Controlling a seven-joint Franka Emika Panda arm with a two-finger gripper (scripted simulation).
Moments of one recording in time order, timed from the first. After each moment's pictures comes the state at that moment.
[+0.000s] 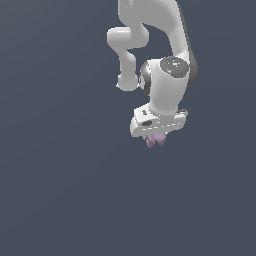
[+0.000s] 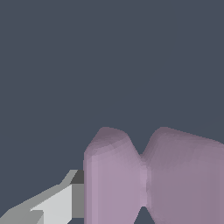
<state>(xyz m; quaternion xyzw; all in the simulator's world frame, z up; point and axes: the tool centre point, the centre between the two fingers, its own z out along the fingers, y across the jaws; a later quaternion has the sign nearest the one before) -0.001 0.108 0.174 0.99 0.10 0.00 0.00</state>
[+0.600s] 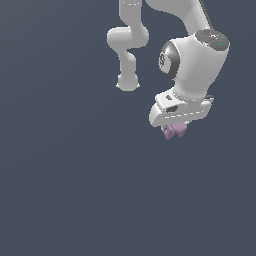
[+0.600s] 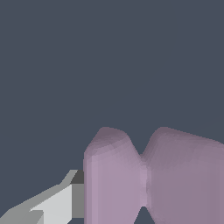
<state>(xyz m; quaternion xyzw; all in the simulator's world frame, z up) -0.007 0.173 0.226 0.99 0.10 0.00 0.00</state>
